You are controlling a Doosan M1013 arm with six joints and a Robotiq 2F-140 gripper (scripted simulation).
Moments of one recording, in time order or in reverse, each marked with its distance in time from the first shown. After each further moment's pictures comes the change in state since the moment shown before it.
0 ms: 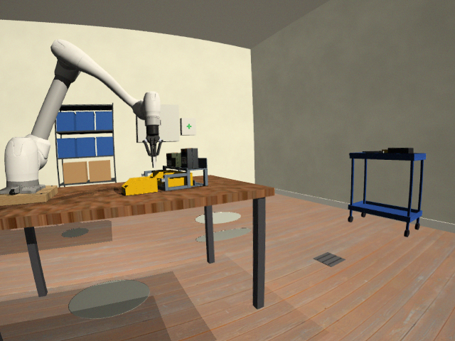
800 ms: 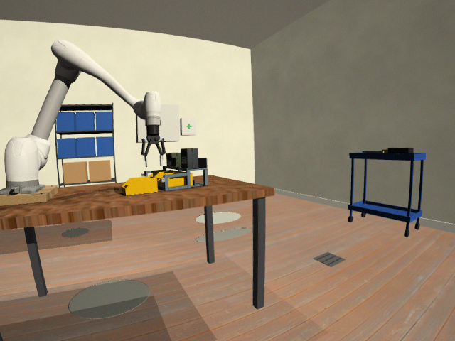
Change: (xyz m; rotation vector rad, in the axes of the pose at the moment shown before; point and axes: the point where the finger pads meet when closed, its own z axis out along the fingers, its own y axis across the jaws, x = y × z) arm -0.002 -0.001 0.000 -0.004 -0.011 -0.053
